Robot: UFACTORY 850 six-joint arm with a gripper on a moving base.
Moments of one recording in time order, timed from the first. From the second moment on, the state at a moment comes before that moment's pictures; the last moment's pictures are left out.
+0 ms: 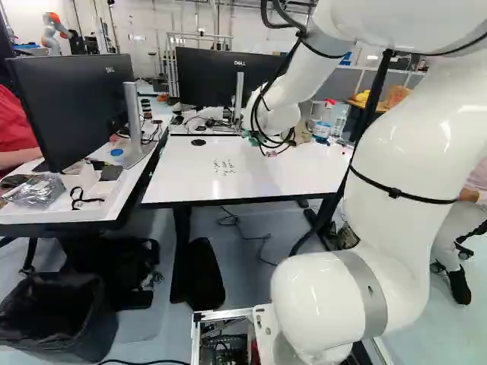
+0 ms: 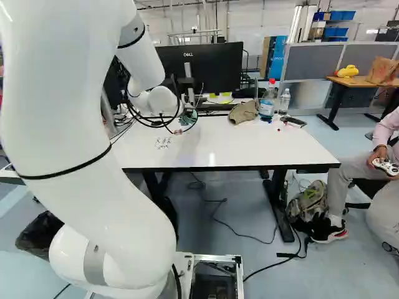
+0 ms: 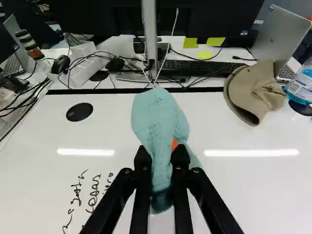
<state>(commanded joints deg) 1.4 -6.3 -44.6 0.0 20.0 0.0</state>
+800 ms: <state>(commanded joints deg) 8.4 -0.9 -38.9 0.0 20.0 0.0</state>
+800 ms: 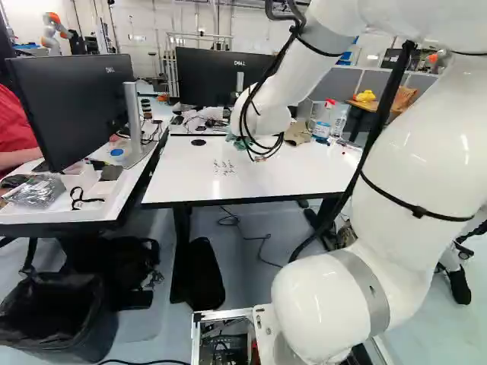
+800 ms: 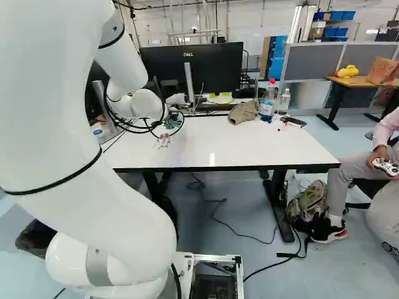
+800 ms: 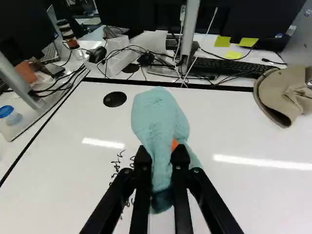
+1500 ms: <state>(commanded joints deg) 12.7 5.6 -32.4 0.0 20.0 0.0</state>
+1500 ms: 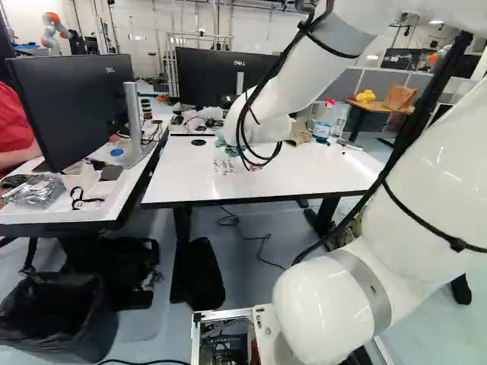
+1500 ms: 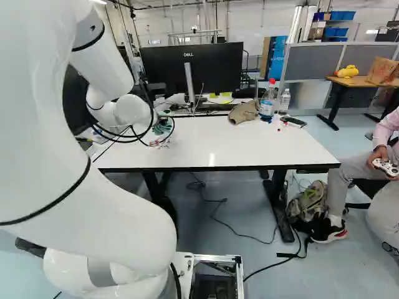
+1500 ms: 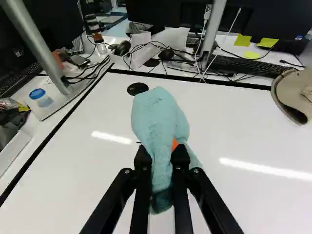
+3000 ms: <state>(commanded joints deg) 12.7 3.0 -32.9 3.0 8.7 0.0</state>
